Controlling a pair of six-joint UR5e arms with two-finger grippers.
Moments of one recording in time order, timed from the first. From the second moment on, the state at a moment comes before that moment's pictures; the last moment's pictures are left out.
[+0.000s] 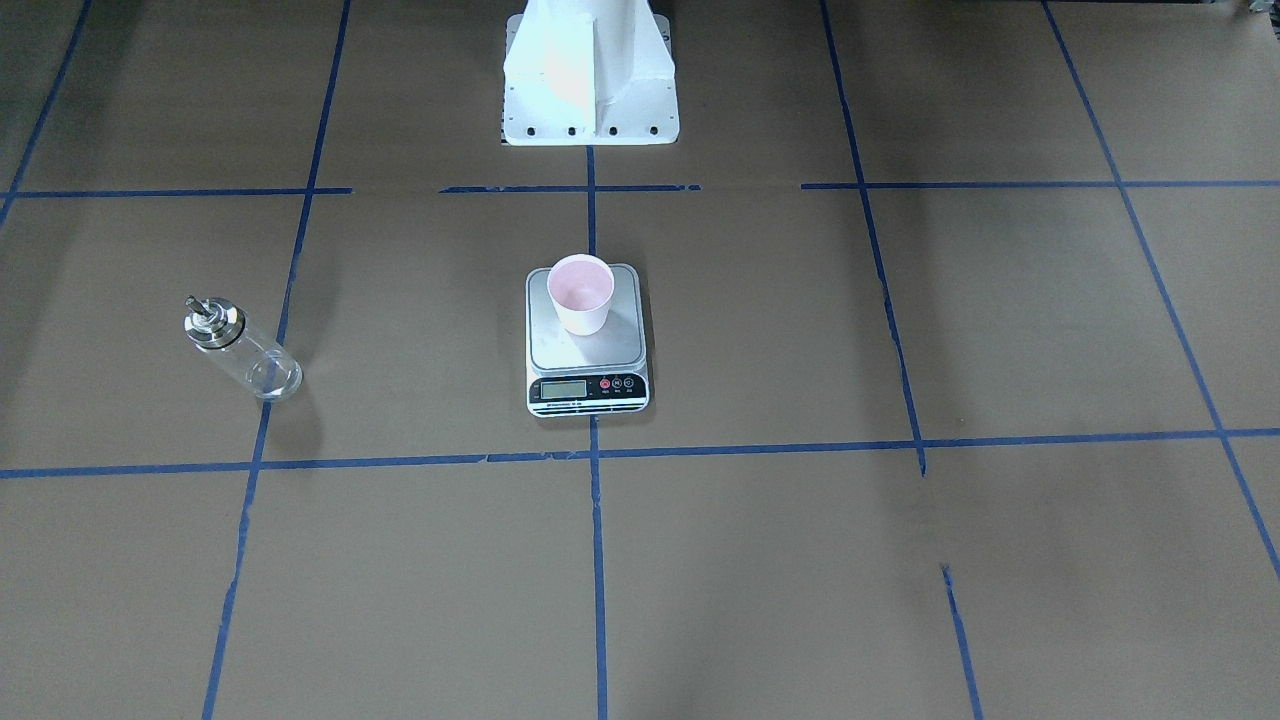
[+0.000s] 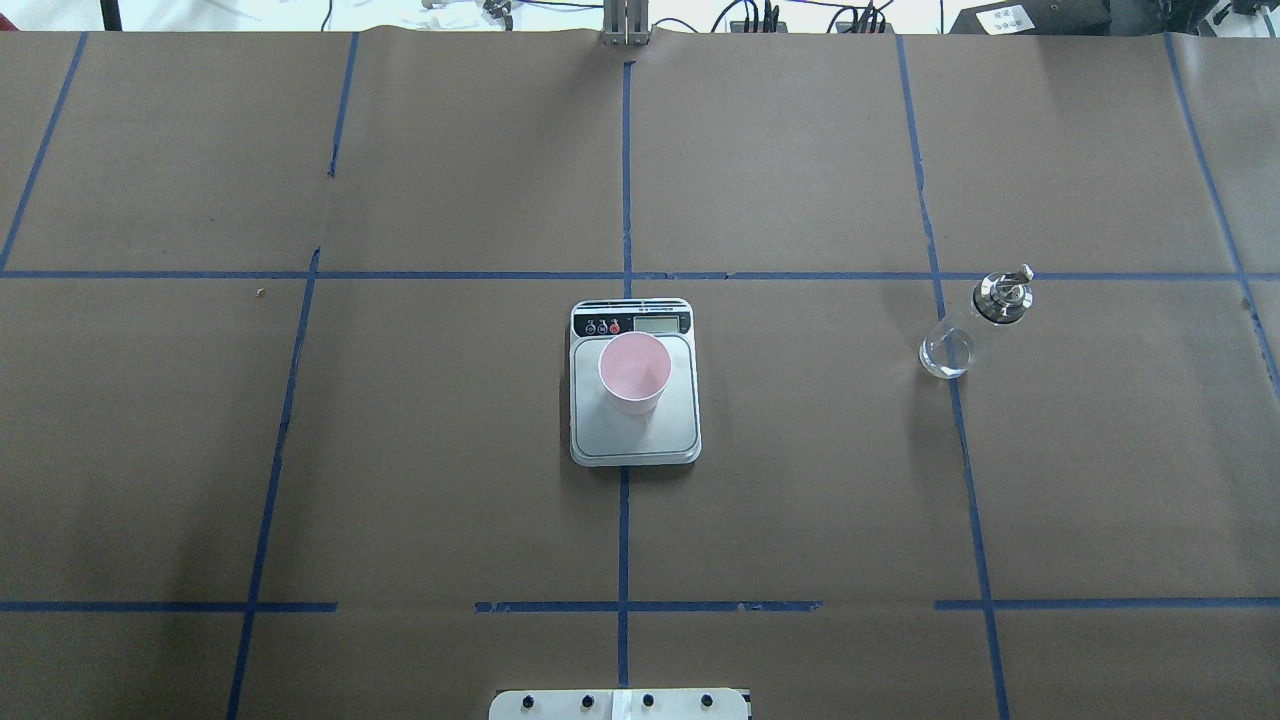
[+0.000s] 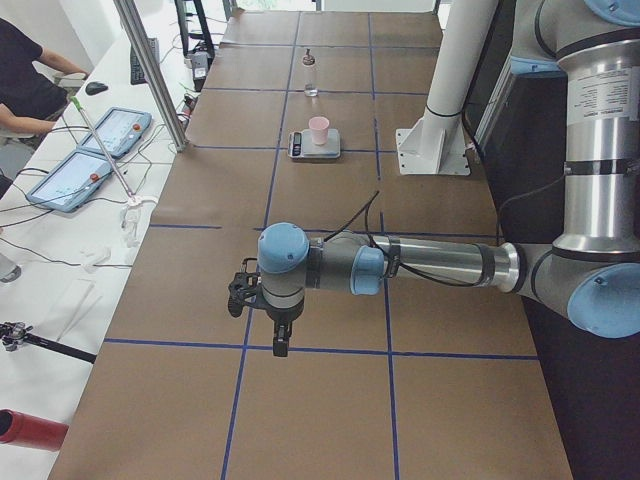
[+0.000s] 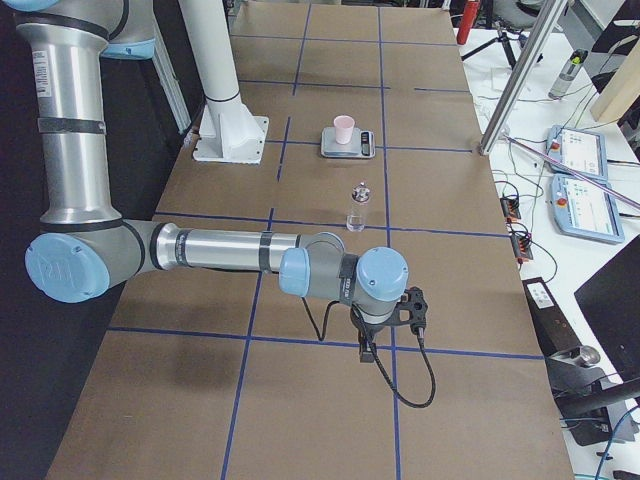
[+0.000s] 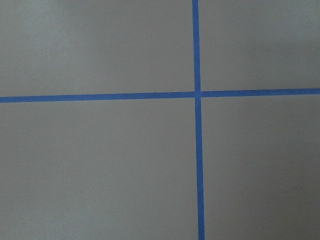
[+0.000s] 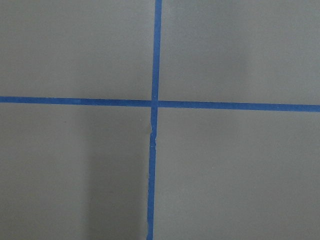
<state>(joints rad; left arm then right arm) -1.59 -1.48 -1.73 -1.60 -2.31 -0.03 1.65 -1.55 1.56 -1.65 2.40 -0.12</state>
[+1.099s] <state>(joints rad) -1.59 -1.47 -1.76 -1.60 -2.41 -0.06 1.65 -1.55 1.56 -1.65 2.40 -0.12</state>
